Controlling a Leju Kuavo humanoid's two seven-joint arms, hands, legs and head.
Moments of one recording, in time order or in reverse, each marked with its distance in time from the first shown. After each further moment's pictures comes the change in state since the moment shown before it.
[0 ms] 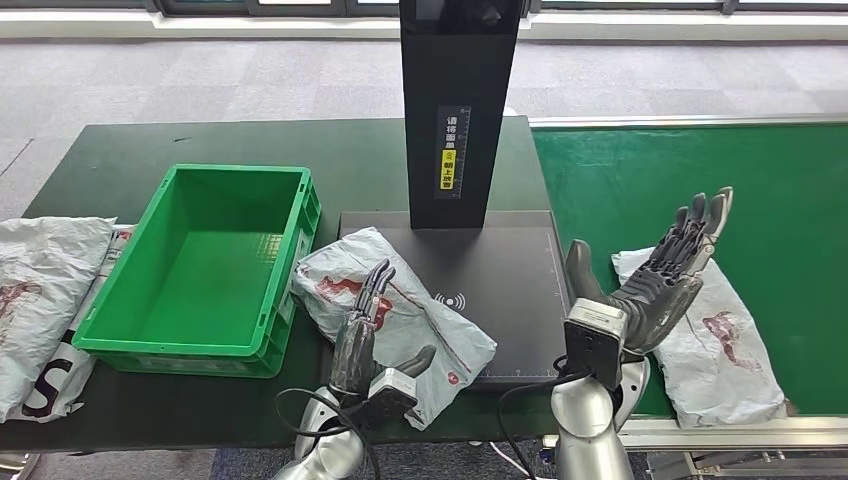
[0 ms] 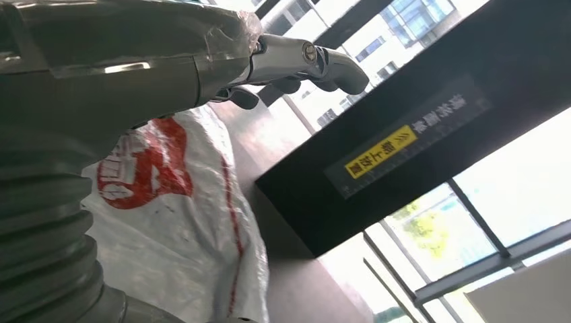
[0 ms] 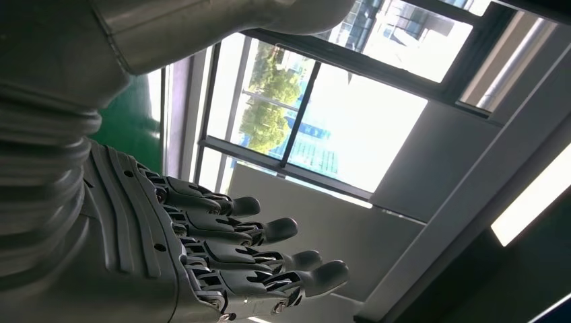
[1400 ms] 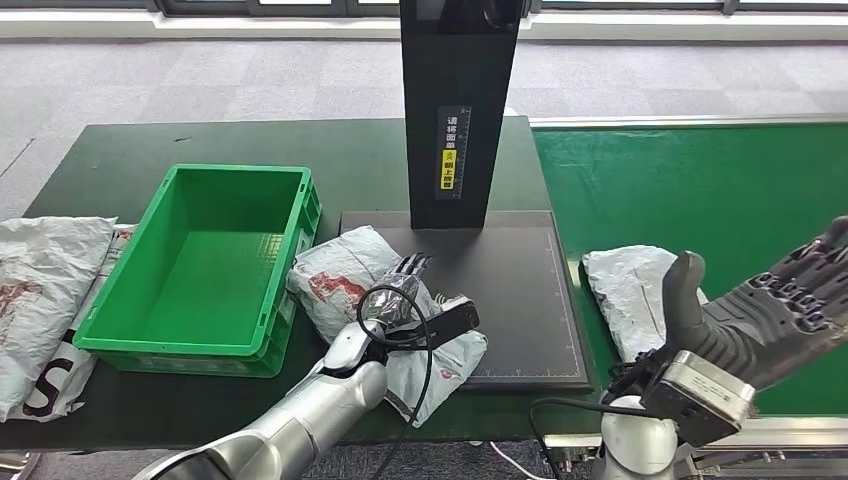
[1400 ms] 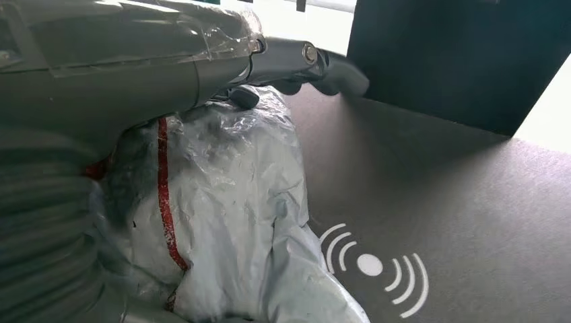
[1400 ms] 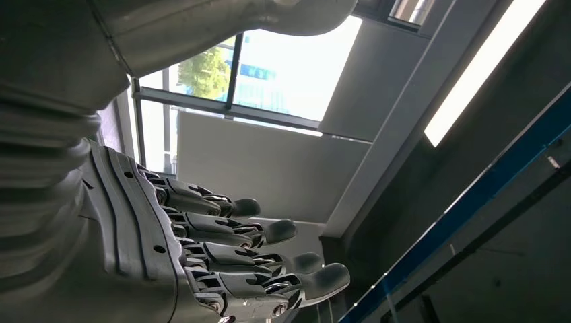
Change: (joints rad) left arm -0.444 -0.054 -0.099 0.534 -0.355 -0.286 0.696; right arm 0.059 -0.008 -0.029 -0.327 0.009 0.000 0.002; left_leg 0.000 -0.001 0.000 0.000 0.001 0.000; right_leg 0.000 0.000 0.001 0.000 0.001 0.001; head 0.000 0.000
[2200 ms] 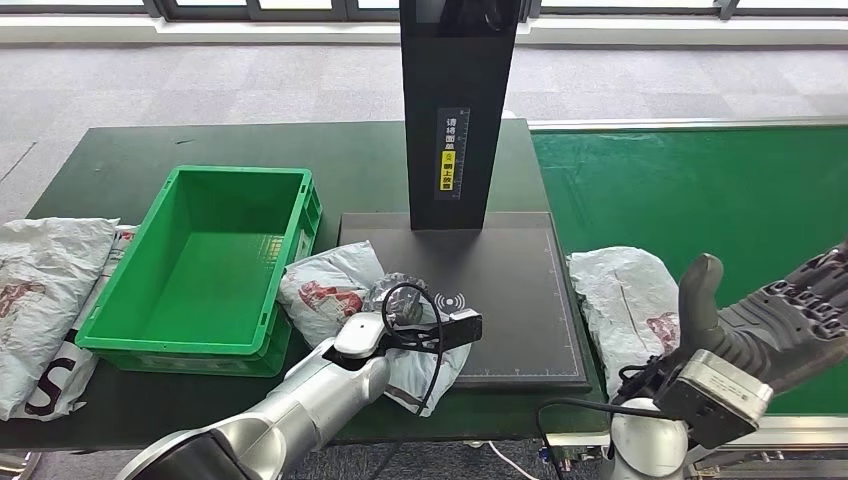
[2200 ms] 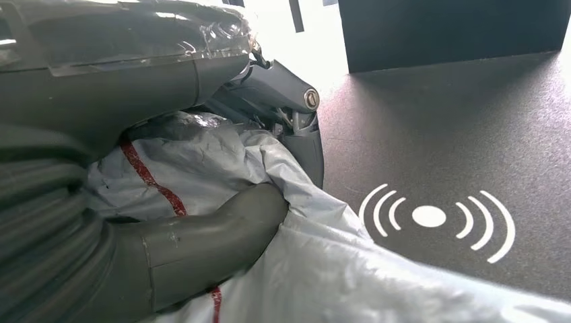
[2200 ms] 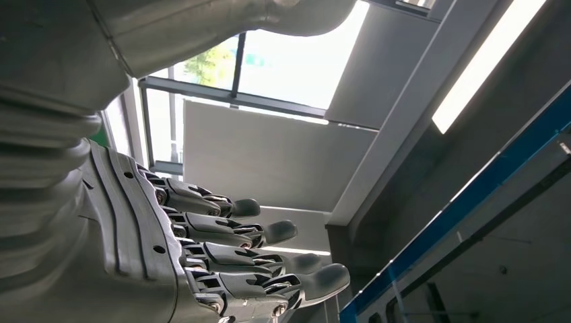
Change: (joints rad) left arm -0.072 -0.003 -0.068 0.080 -0.142 -0.183 0.154; right arm 0.007 0.000 -0.038 -0.007 -0.011 0.000 0.004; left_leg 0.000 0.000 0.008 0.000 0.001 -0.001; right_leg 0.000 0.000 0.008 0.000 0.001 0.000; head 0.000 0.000
